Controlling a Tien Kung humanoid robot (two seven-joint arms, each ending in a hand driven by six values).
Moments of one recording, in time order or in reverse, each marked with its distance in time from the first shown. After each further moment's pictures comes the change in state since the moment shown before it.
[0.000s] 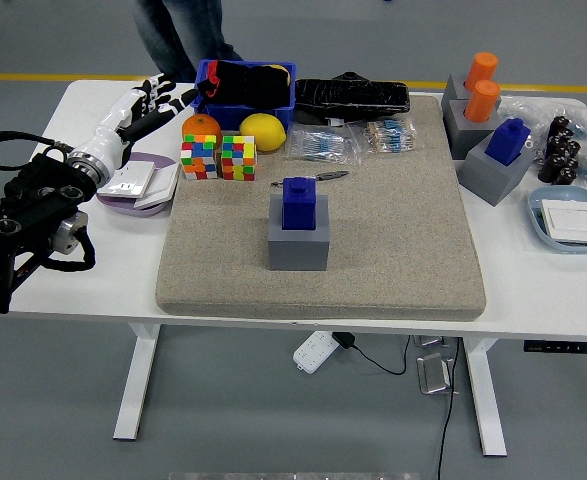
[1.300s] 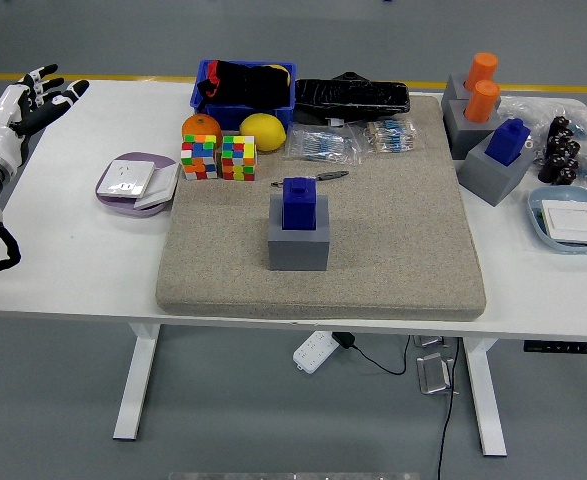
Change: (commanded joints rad) left arm 0.054 0.104 -0.096 0.095 -0.038 -0.001 -0.007; right arm 0.003 -0.001 0.019 0.001 -0.014 0.002 -0.002
